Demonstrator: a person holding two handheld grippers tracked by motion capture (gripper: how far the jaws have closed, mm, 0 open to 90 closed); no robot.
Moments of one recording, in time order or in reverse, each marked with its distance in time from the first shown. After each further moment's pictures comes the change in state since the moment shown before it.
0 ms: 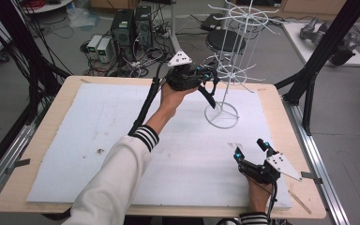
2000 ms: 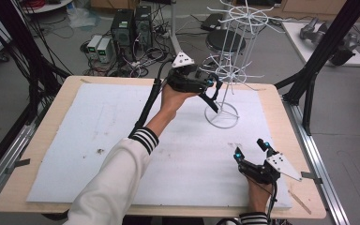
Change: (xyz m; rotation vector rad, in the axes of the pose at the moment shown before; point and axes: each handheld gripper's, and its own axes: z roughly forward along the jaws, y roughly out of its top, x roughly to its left) left arm -0.007 -0.001 0.002 0.056 0.115 0.004; right arm 0.000 0.000 0.000 -0.006 0.001 -0.006
